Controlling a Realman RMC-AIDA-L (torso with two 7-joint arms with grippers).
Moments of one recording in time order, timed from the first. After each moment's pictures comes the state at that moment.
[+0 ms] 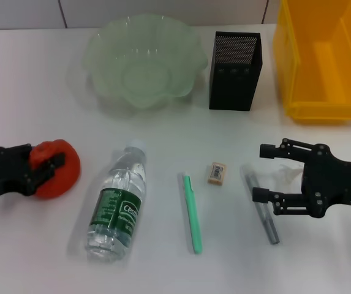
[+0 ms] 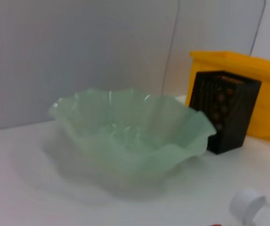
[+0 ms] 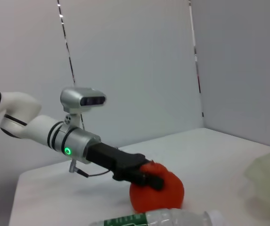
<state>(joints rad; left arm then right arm) -0.30 -2.05 0.57 0.55 1.95 1.37 -1.10 0.42 2.08 -0.59 -0.55 -2.03 -1.76 1.03</state>
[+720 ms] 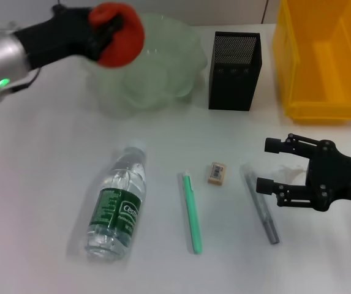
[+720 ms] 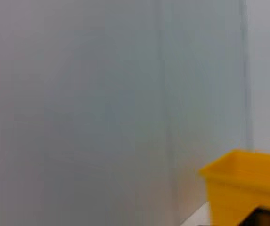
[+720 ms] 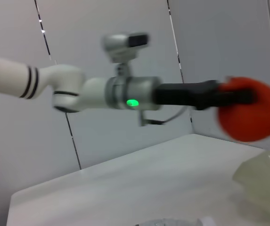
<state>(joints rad) -0.71 -2.07 0.60 0.52 1.81 1.20 -1.09 0.41 2.08 -0.57 -0.55 -2.00 -1.77 1.09</state>
